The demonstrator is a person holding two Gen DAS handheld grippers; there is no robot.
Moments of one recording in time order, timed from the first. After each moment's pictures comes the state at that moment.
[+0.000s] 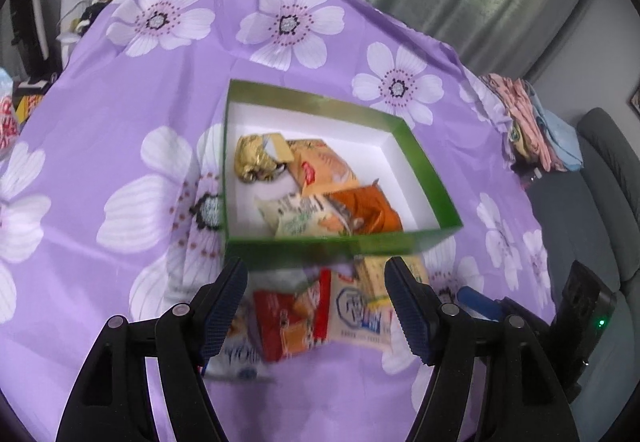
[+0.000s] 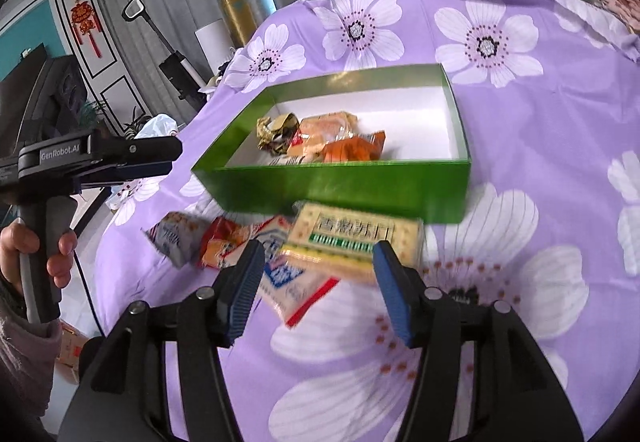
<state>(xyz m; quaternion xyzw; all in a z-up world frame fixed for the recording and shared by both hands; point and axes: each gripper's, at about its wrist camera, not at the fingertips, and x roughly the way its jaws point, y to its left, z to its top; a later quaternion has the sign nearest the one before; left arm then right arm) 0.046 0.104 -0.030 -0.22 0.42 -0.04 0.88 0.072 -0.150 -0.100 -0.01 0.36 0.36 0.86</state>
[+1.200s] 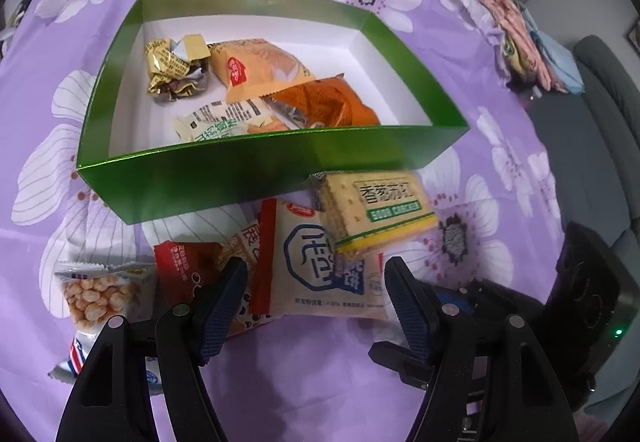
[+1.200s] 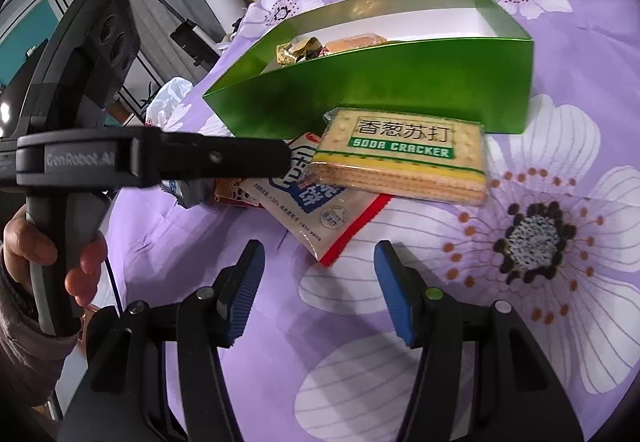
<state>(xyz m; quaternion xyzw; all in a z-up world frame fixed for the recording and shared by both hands) 0.077 0.041 -0.089 -0.15 0.51 -0.10 0.84 0.065 -0.123 -0.154 0.00 0.43 0.39 0.81</state>
